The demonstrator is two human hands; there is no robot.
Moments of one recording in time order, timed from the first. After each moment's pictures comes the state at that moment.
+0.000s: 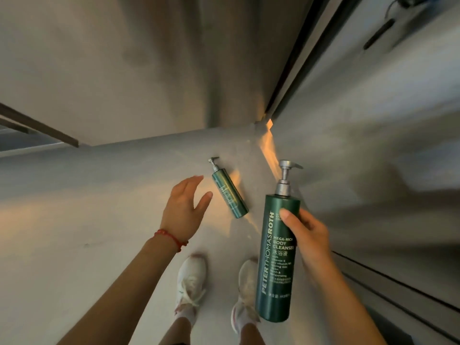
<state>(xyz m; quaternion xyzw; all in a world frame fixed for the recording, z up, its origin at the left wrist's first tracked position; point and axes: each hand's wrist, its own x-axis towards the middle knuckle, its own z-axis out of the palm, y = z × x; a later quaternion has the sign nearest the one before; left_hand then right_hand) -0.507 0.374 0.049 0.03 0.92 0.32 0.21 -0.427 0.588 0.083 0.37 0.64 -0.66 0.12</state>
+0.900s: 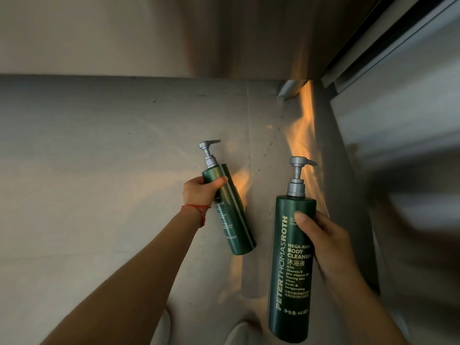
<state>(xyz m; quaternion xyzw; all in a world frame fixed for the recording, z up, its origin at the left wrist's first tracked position) -0.571 0.435 -0.292 -0.37 0.67 0.59 0.24 -0.491 0.623 -0.164 0.33 0.68 -0.63 0.18</state>
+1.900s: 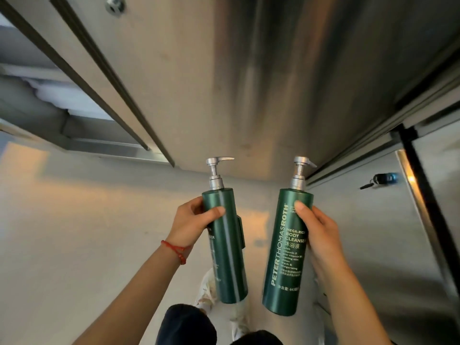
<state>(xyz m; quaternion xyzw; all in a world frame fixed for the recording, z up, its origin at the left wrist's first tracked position) -0.511 0.269 0.290 -0.24 0.64 0.72 0.15 -0.518 0.499 0.326 0.25 0.68 -0.66 0.17</state>
